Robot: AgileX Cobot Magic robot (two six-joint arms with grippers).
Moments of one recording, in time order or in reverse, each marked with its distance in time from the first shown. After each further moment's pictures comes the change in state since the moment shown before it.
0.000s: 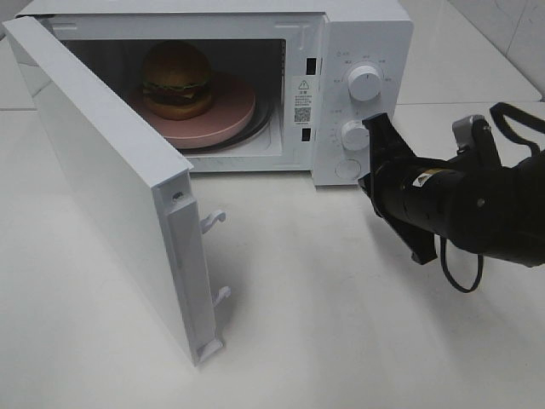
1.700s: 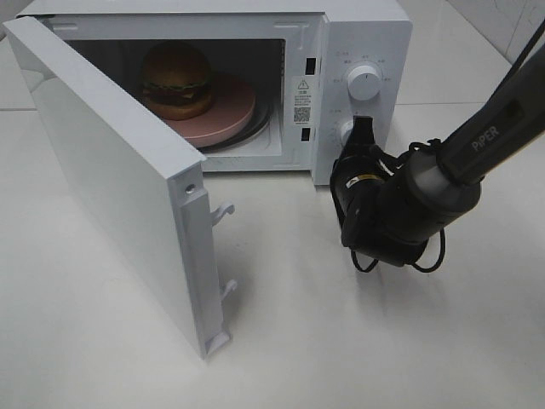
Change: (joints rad) left arm 0.000 0.000 0.000 0.000 0.000 0.000; right arm 0.034 0.432 -0.344 0.203 -0.316 0.341
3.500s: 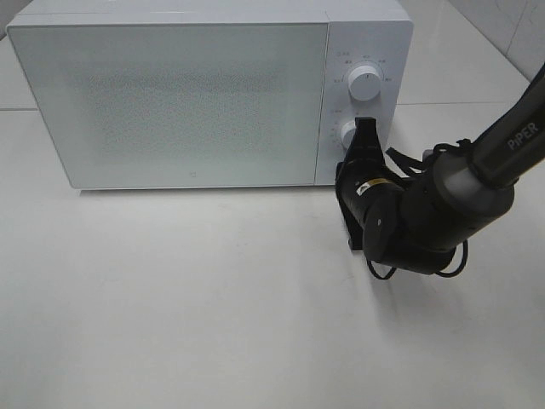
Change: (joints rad) left arm 0.000 0.000 0.000 0.000 0.000 0.000; right arm 0.004 -0.073 0.113 -0.122 0.000 0.043
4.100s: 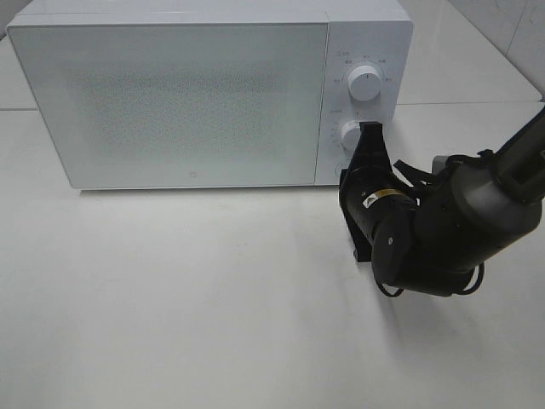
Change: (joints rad) left arm 0.000 0.000 0.000 0.000 0.000 0.000; right arm 0.061 -0.076 0.104 0.038 -0.048 0.000
